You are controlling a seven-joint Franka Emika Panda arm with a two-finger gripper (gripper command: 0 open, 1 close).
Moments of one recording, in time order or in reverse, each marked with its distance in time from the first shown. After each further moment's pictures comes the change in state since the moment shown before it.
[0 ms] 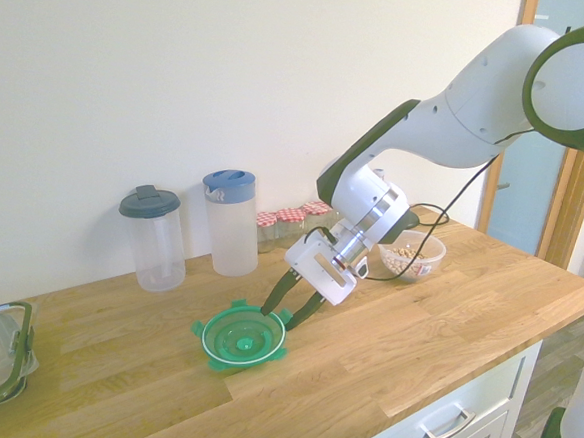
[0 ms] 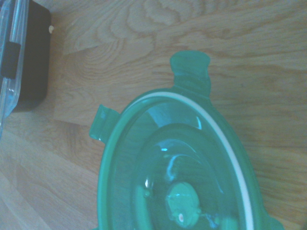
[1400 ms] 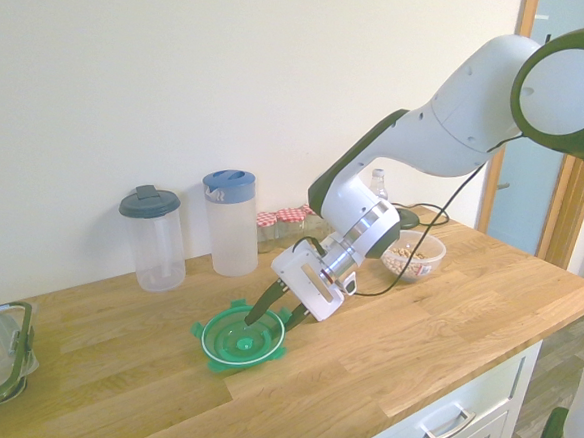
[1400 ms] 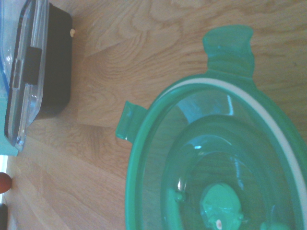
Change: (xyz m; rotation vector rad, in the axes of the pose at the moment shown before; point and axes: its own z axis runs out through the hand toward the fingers) arm -0.008 0.004 0.034 0.058 -0.052 0.043
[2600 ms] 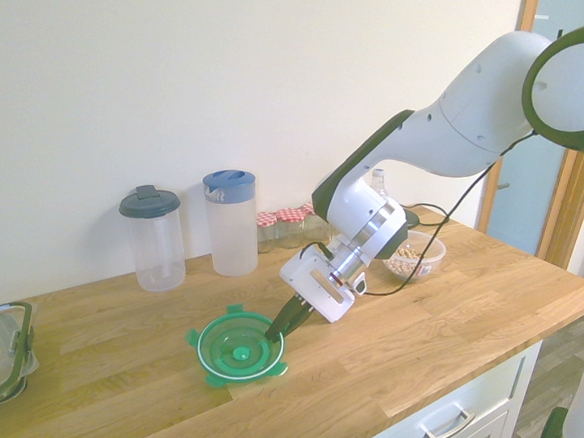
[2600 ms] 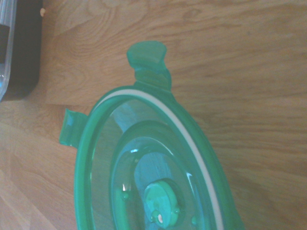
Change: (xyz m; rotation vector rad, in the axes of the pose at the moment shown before) arm -0.005 0.017 -0.014 -0.075 0.042 -0.006
